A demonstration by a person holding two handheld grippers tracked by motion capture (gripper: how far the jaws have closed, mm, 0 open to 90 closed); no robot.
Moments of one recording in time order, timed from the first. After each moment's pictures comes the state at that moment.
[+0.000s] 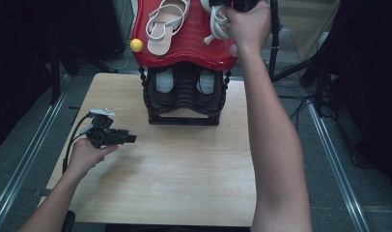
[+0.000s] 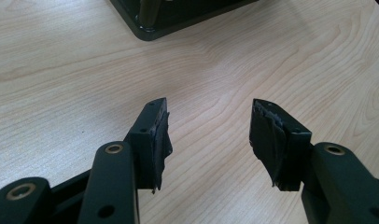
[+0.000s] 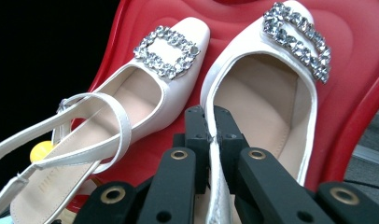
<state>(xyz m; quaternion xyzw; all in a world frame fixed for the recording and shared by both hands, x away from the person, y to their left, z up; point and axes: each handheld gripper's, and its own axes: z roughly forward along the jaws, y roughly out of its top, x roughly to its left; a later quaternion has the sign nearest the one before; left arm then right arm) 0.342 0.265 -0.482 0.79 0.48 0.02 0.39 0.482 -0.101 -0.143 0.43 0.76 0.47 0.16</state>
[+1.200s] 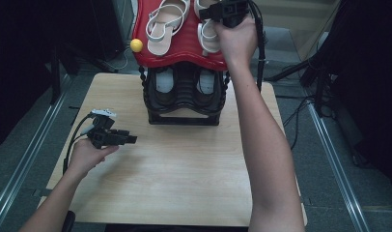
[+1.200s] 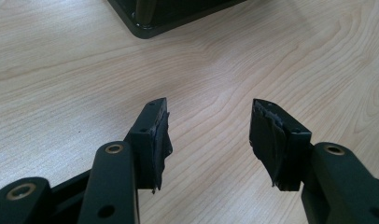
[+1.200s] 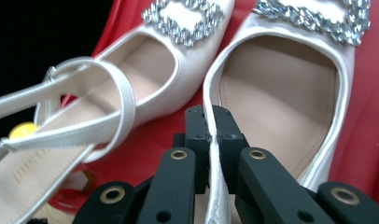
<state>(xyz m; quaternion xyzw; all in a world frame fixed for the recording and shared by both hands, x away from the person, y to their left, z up) 0.342 0.263 -0.483 0.79 0.48 0.02 0.38 0.481 -0.082 -0.176 0.41 0.77 0.46 0.18</state>
